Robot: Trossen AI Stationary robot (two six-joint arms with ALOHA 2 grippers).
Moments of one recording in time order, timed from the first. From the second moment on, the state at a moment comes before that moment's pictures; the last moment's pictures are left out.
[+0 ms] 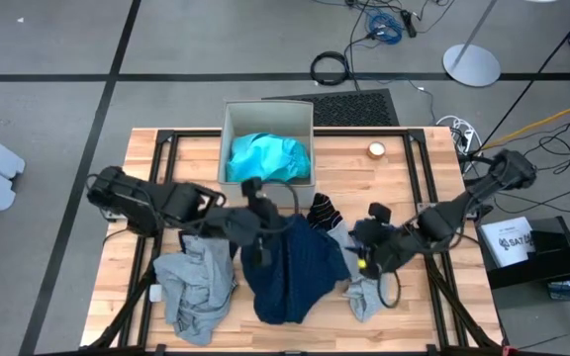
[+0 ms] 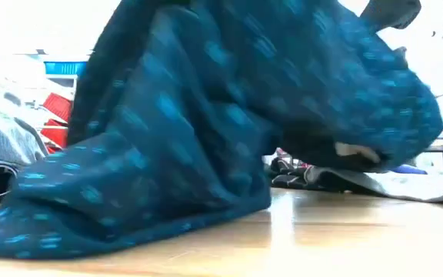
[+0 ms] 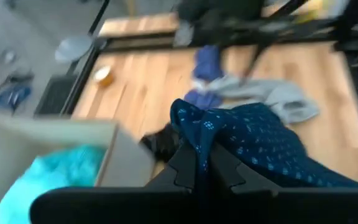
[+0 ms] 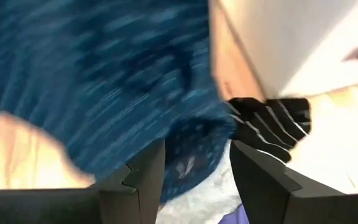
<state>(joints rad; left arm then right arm) -0.34 1.65 1.92 -1.00 -0.47 -0.19 0.59 1.23 1.04 -0.78 0.53 0.68</state>
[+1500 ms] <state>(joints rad) -0.20 1.73 1.90 -1.24 -0.38 -0.18 0.49 1.76 1.02 -0.20 0.31 -0.12</state>
